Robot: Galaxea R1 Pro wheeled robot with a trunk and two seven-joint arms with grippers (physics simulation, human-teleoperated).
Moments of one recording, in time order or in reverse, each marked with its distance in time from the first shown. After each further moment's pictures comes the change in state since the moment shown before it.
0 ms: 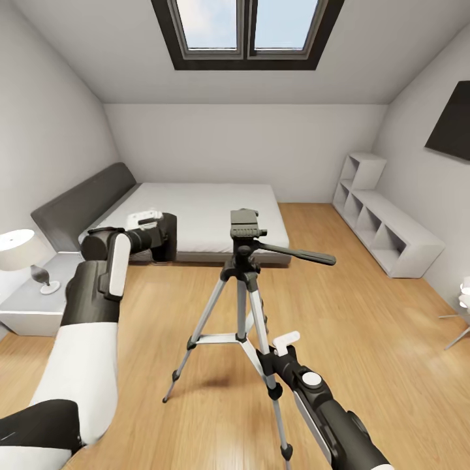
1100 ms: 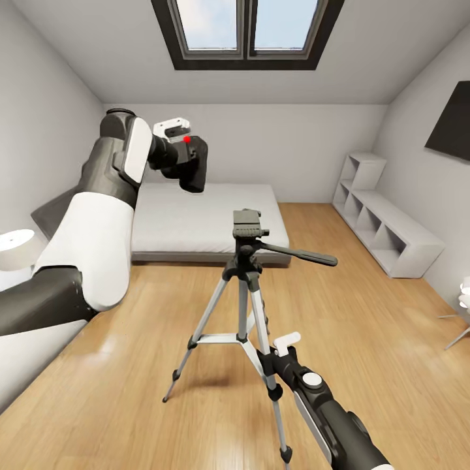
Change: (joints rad) left arm -0.639 -0.095 -0.001 0.550 0.003 0.003 0.000; right arm 0.000 0.000 -0.002 0.006 -0.021 0.001 -0.010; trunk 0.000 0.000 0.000
